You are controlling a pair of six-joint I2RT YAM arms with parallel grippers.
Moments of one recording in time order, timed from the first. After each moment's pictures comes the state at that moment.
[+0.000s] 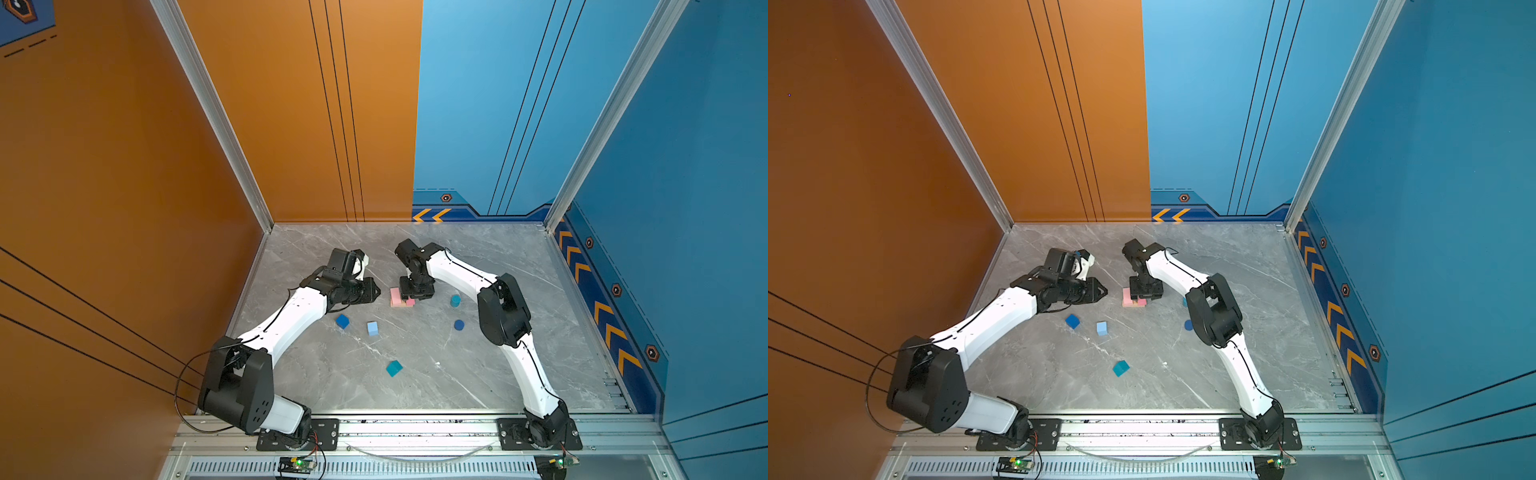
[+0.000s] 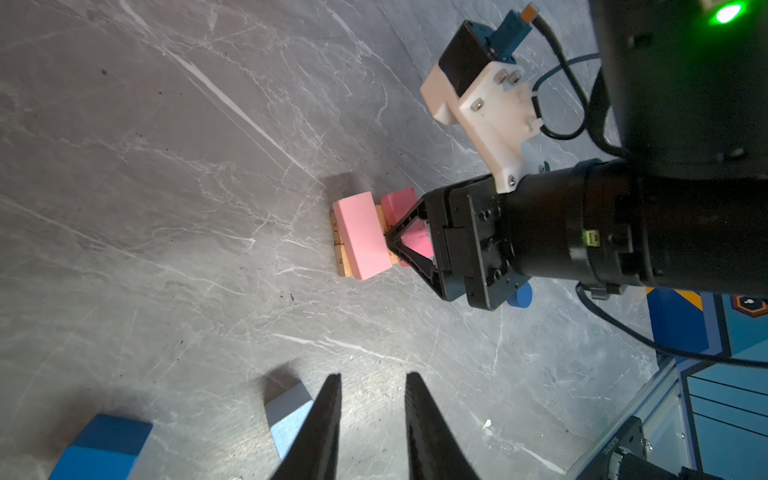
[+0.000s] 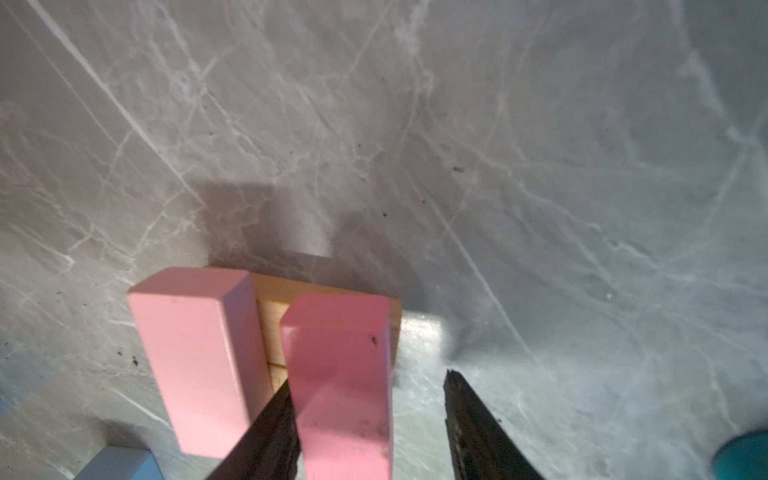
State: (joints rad) left arm -0.35 1.46 1.04 -0.47 0.32 -0.43; right arm 0.64 2.35 2.02 -1.06 -0.06 0.53
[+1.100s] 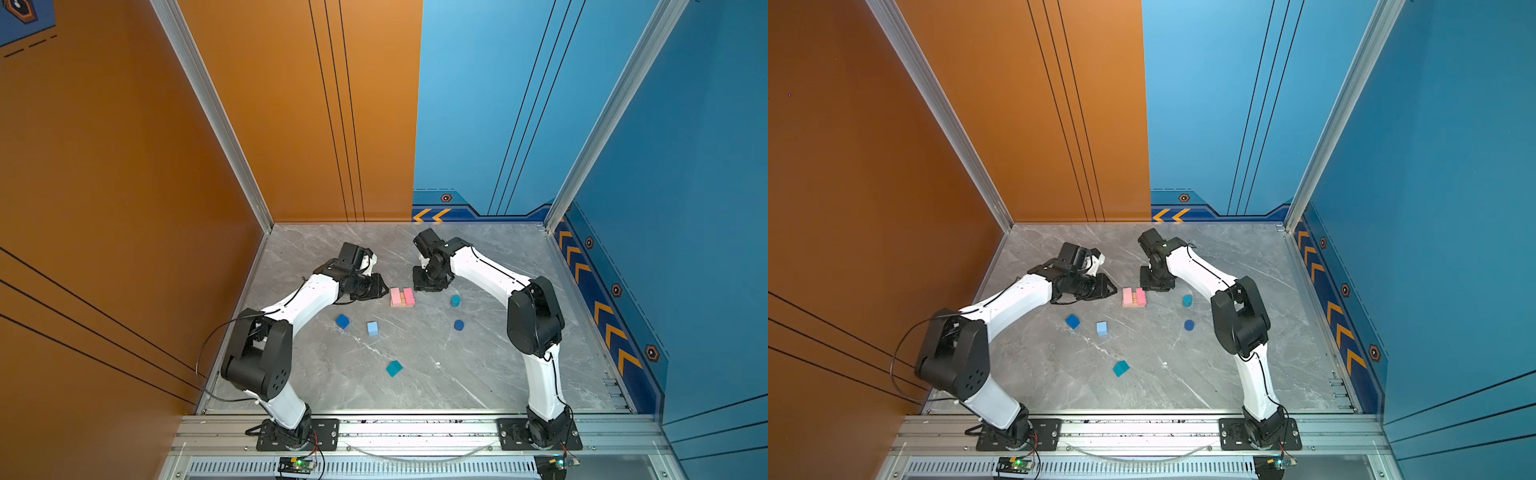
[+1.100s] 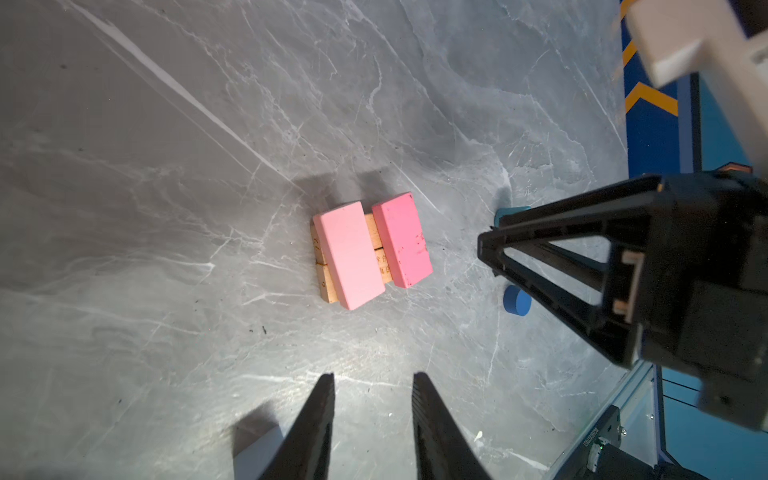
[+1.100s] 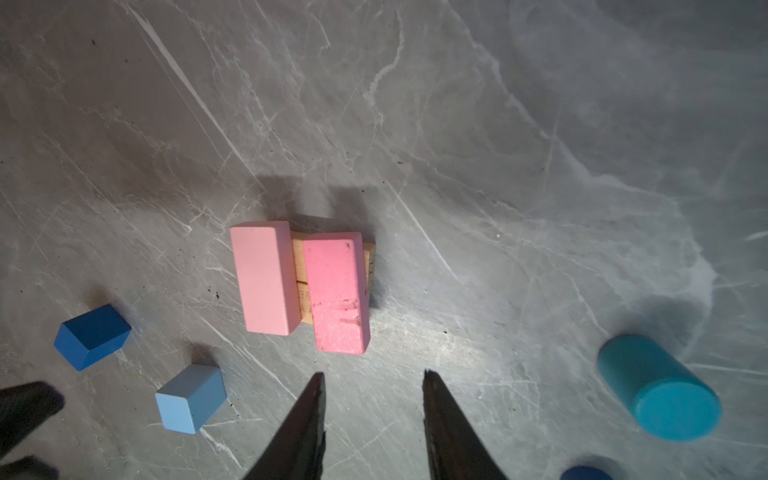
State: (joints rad) left arm -0.35 1.69 1.17 -0.48 0.41 -0.43; right arm 0.58 2.10 1.78 -0.92 -0.13 0.53
